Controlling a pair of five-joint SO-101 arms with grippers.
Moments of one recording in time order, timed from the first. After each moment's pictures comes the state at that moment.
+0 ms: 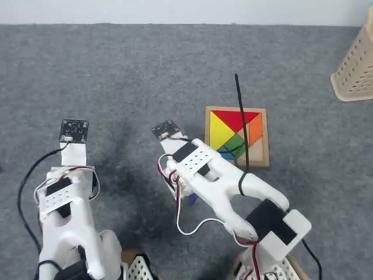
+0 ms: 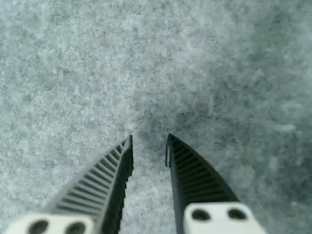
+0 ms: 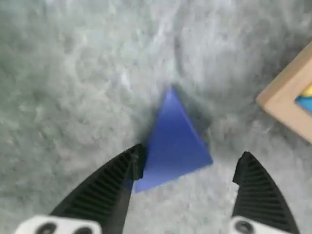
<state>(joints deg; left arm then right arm) -34.5 -31.7 74.9 33.8 -23.6 -46.3 6.4 29.2 64.4 -11.6</state>
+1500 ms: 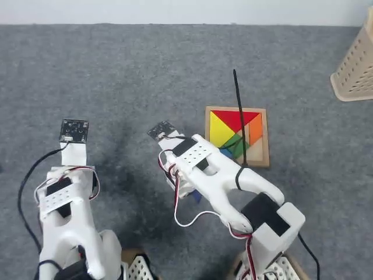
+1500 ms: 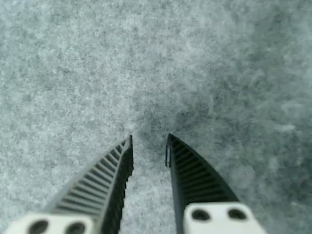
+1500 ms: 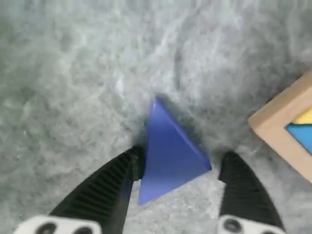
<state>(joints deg) -34.5 -31.7 74.9 33.8 -23.6 -44.1 11.3 25.3 63.6 -2.9</state>
